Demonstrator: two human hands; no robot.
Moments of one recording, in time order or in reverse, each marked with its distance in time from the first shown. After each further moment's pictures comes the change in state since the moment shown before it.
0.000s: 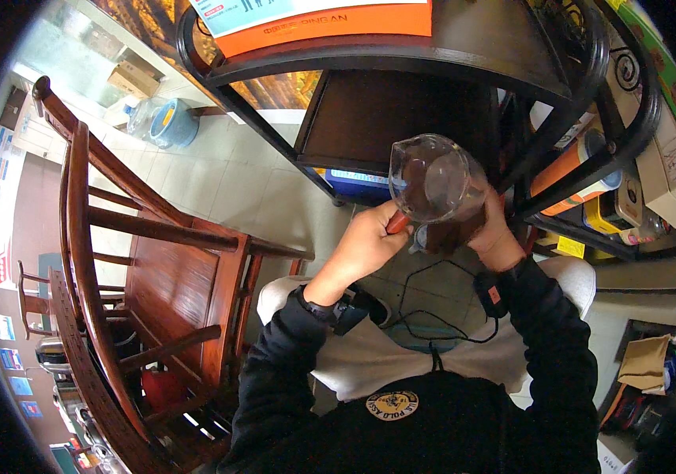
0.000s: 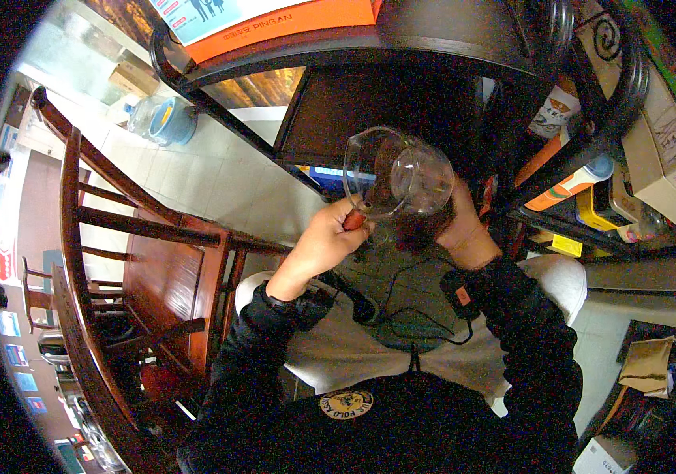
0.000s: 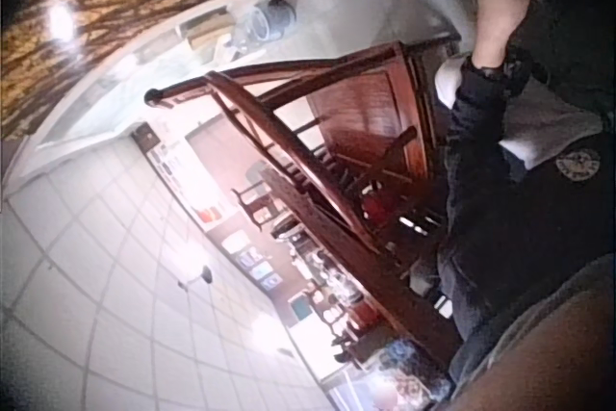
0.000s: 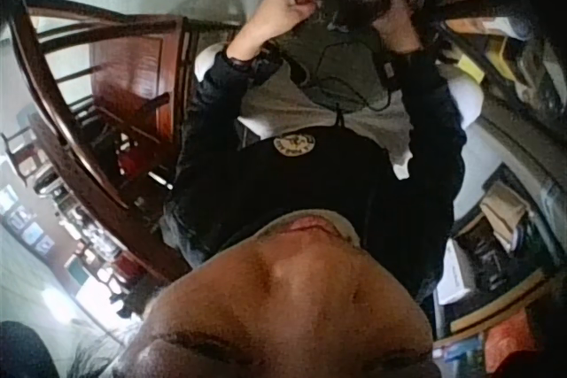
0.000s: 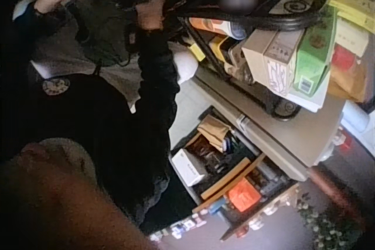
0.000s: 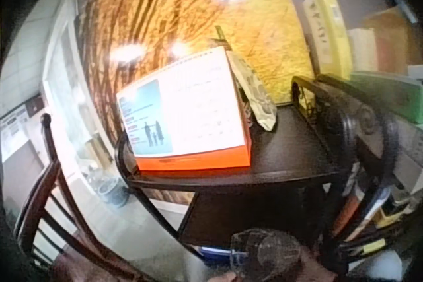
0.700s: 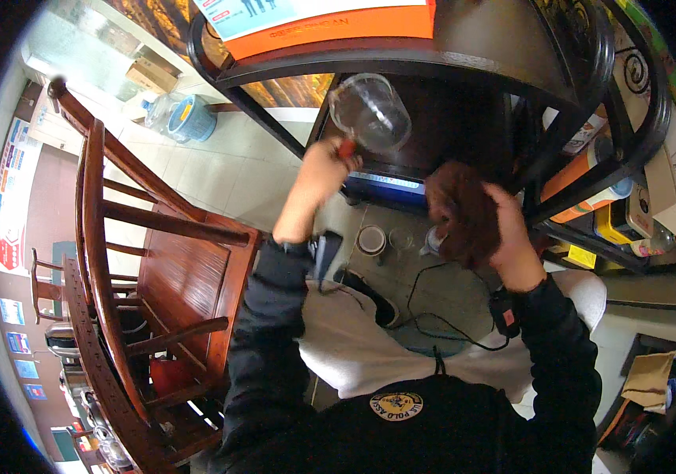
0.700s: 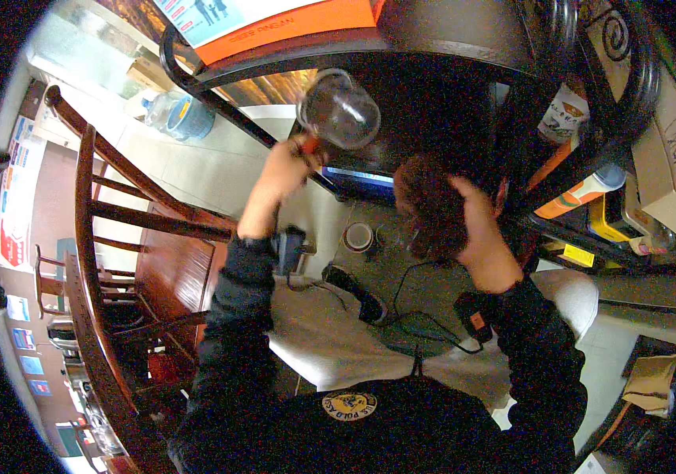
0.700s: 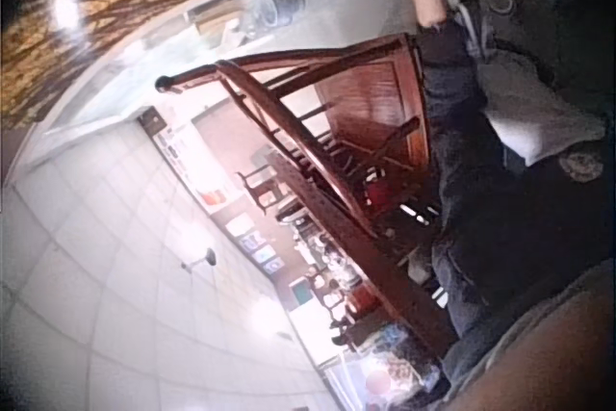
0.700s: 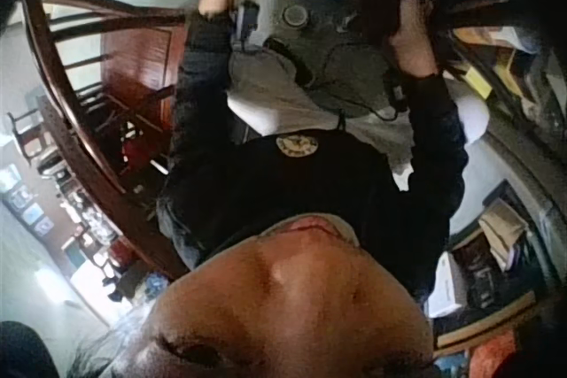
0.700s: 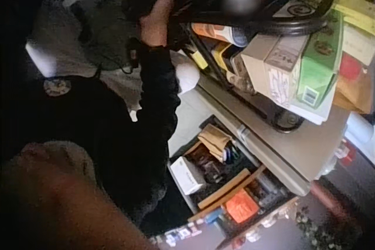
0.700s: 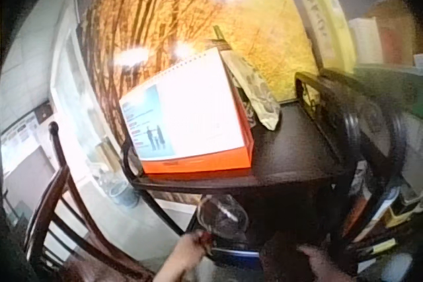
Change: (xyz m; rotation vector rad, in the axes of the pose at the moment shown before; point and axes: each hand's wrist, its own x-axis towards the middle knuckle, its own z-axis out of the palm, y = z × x) left_hand 0.067 -0.029 -0.088 0.351 0.251 -0.168; right_hand -0.011 -0.019 0.027 -0.072 0.502 0.248
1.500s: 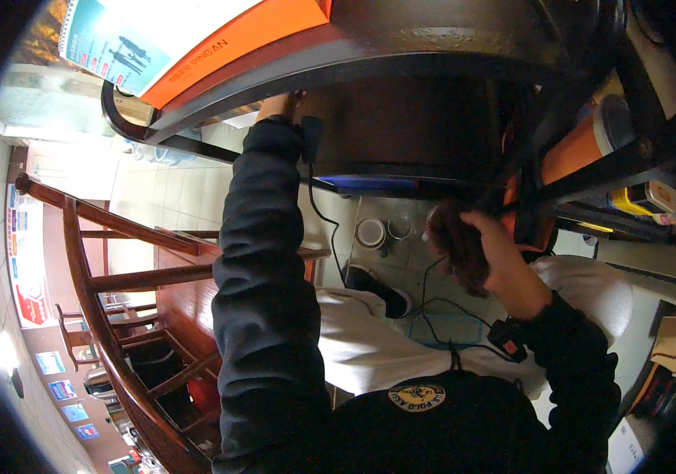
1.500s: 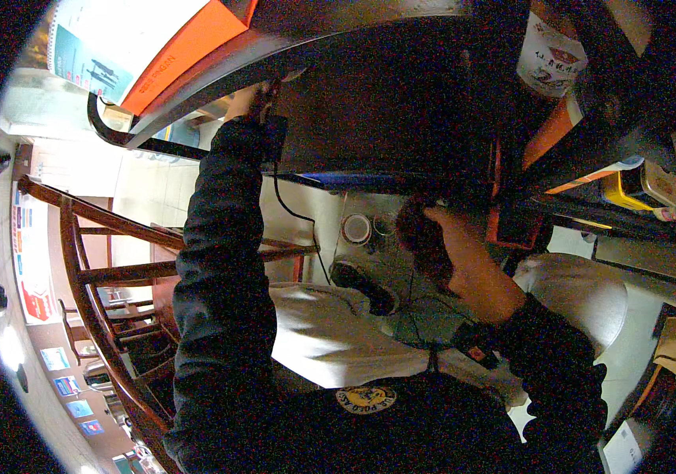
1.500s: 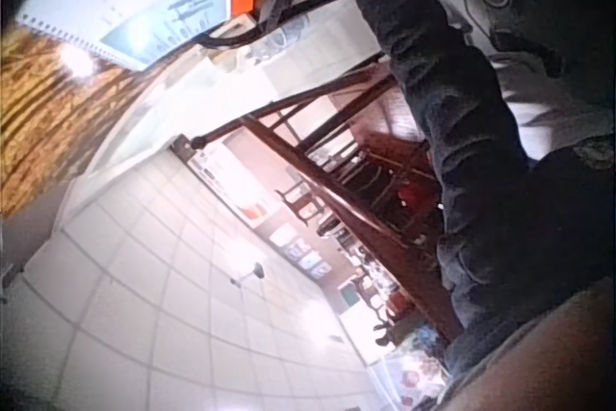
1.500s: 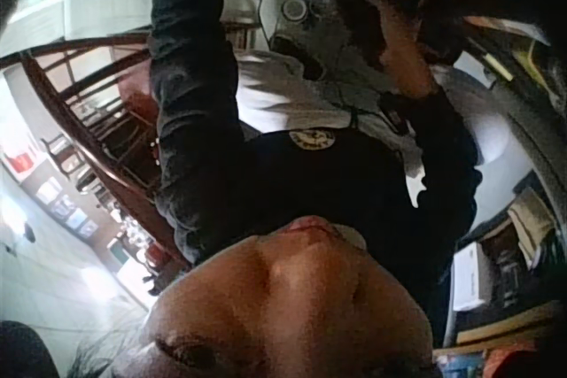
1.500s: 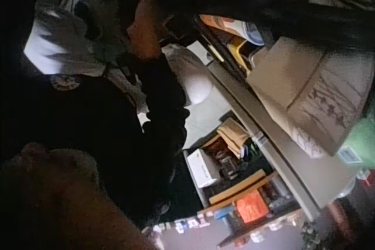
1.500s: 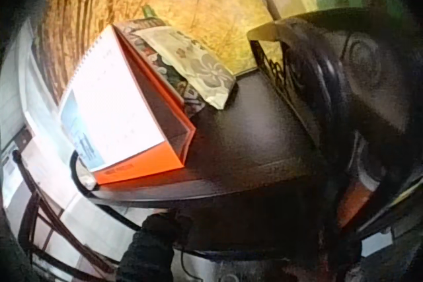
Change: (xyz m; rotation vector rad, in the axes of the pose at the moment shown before) left_hand 0.211 -0.059 0.015 0.509 0.299 0.096; right_hand 0.002 0.029 -0.058 -0.039 0.273 0.195
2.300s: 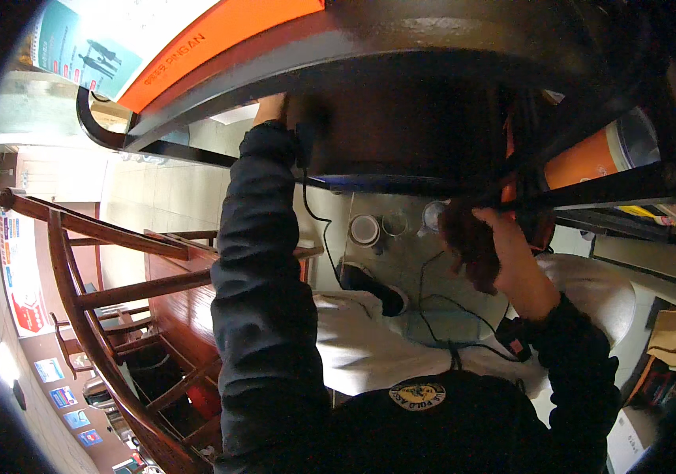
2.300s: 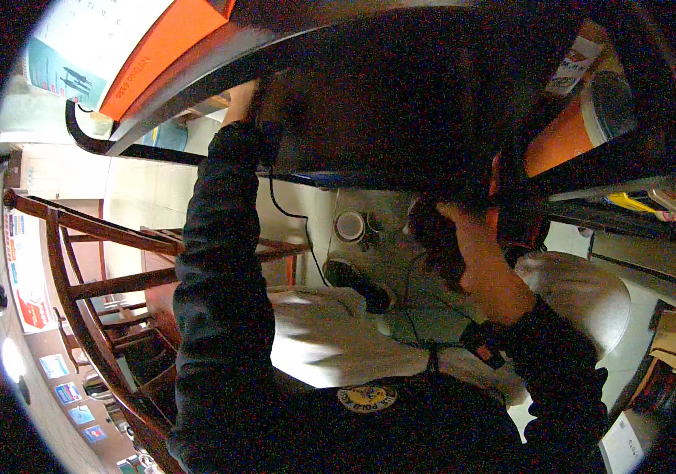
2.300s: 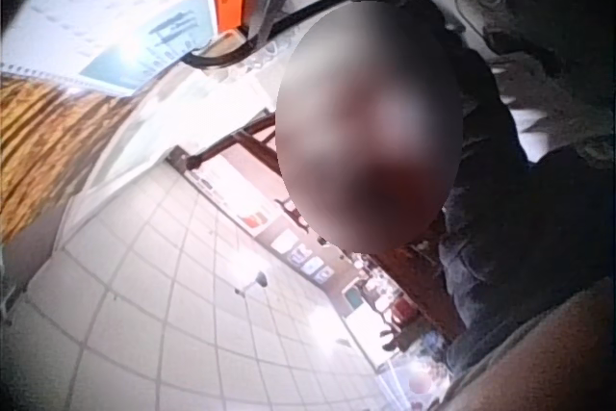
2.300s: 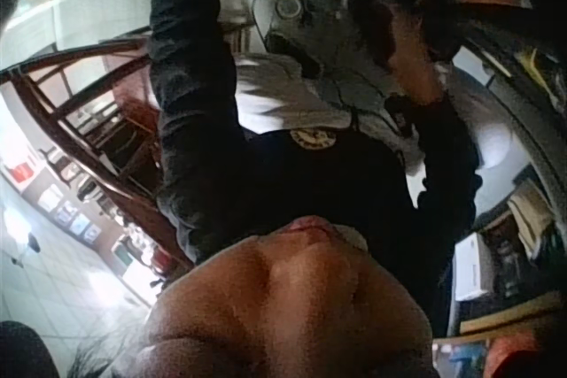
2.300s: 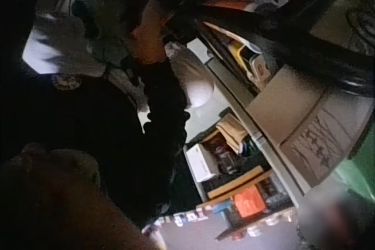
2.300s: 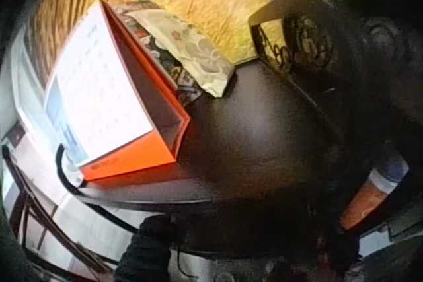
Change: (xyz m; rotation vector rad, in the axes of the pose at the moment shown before) left_hand 0.037 -0.024 0.046 0.195 0.522 0.445; right_hand -0.004 -0.011 -0.009 -0.054 0.135 -0.095
